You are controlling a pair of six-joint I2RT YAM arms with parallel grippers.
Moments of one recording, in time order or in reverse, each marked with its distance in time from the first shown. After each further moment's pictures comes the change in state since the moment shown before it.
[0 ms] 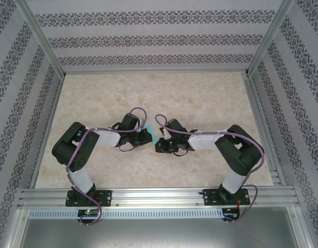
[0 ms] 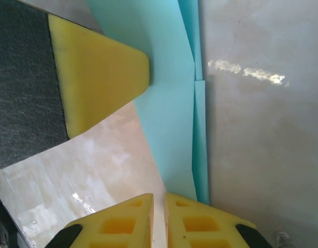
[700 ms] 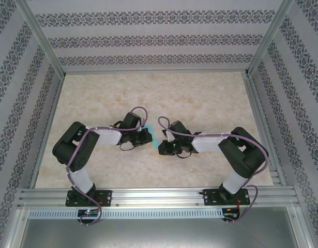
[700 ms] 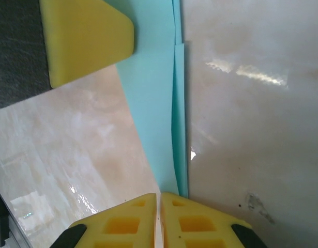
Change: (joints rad) left arm -0.007 0.006 0.045 -0.090 -0.029 0.004; right arm -0.015 -0.052 -0.076 0.011 -0.021 -0.048
